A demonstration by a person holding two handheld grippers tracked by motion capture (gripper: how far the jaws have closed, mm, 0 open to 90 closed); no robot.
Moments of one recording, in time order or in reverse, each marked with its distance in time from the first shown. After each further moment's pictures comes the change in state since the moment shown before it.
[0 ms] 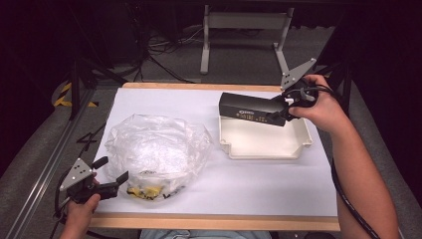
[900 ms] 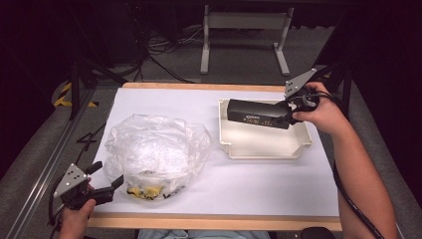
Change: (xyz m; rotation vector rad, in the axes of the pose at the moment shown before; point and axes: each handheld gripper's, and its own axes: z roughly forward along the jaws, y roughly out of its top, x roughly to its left) left arm -0.002 -0.008 -0.017 0.010 0.052 -0.025; right arm -0.023 -0.041 0.027 0.018 0.010 -0.025
